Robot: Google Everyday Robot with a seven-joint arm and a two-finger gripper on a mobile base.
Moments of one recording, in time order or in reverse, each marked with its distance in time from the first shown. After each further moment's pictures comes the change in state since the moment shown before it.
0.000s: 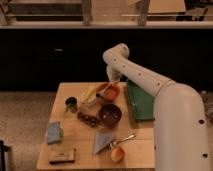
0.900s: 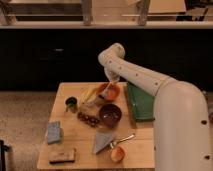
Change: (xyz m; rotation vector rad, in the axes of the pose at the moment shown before) arm -0.001 0.000 -0.010 -0.007 0.141 -0.109
